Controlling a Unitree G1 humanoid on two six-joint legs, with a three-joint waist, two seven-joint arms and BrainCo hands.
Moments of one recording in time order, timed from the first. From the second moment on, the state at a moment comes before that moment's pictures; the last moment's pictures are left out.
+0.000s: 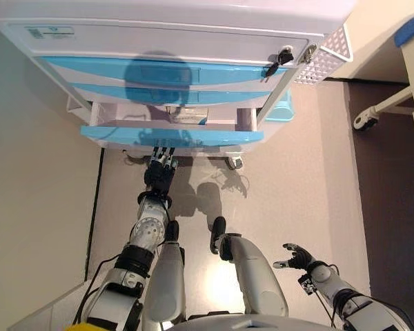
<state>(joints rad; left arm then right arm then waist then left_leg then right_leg) -0.28 0.19 -0.17 0.37 -1.39 -0.19 0.01 -0.22 -0.35 0.37 1.22 -0.08 -0.15 -0.02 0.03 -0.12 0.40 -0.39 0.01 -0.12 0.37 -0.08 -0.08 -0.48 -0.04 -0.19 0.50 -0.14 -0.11</state>
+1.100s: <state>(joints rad) 0.09 0.22 0.10 0.18 -1.35 -0.21 -0.16 -0.13 -0.37 0.28 1.23 -0.13 -0.15 -0.05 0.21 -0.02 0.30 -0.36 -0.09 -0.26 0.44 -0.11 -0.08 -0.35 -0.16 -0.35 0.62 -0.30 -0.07</state>
